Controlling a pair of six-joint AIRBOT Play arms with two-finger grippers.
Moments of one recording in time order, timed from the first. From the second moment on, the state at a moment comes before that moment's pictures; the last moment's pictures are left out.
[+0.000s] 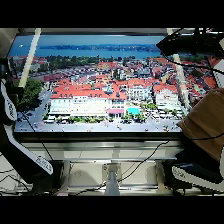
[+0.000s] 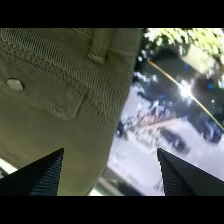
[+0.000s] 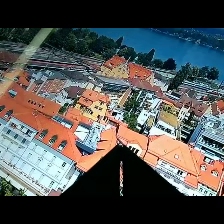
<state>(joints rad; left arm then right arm) 0.38 -2.05 1.96 2.09 -1.65 -1.66 0.09 -1.28 1.68 -1.11 1.10 1.20</state>
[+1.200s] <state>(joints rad) 0.31 -1.93 1.90 2.32 -1.49 -1.69 0.09 -1.28 1.68 -1.11 1.10 1.20</state>
